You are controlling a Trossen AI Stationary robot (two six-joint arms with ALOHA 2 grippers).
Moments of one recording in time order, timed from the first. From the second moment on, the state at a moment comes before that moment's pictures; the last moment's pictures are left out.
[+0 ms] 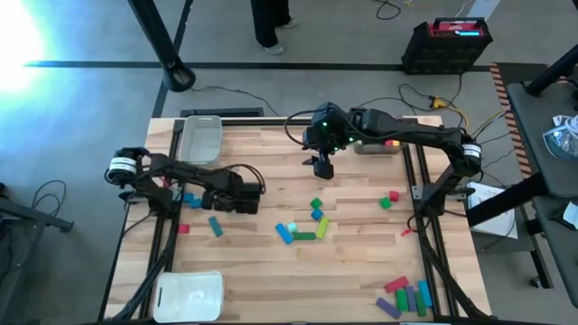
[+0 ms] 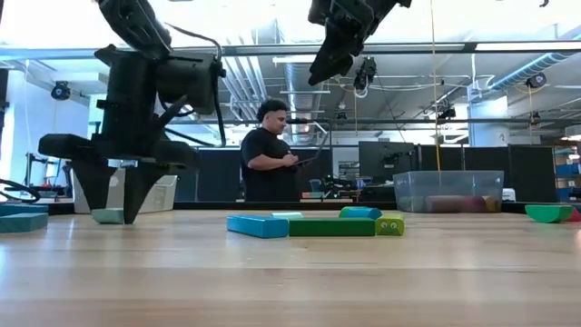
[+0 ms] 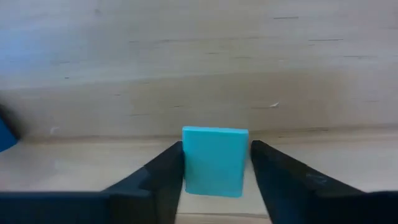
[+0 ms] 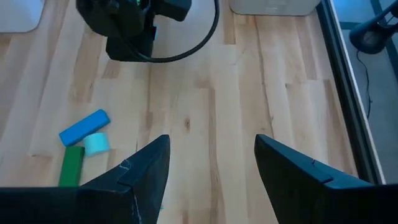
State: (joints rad) left arm 0.02 1.63 0.83 -0.84 0.01 -1.47; right arm -0.31 1.67 1.58 -0.76 -0.21 -0.25
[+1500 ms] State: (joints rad) left arm 0.96 1.80 1.35 -1.27 -0.23 -0.49; right arm -0.50 1.58 1.67 -0.88 -0.21 -0.32
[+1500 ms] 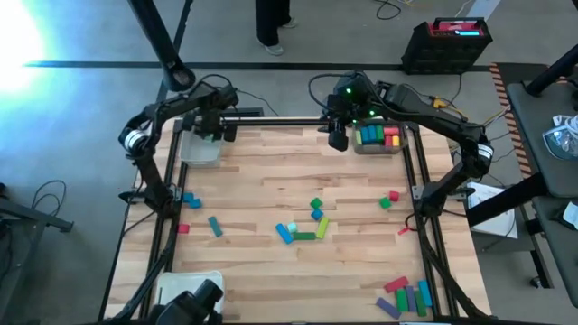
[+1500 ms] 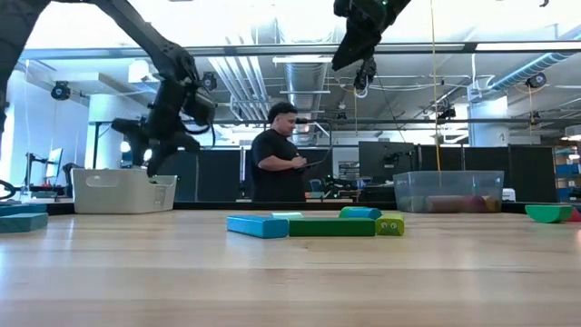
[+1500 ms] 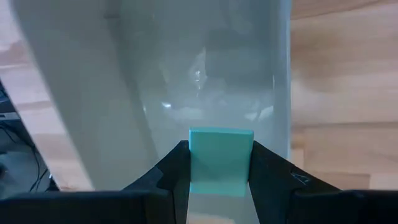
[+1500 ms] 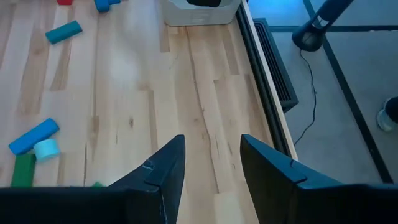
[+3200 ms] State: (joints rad) left arm 1.18 2.09 1.49 -1.29 0.01 -0.25; right arm -0.50 1.58 1.67 -0.78 -0.21 -0.26
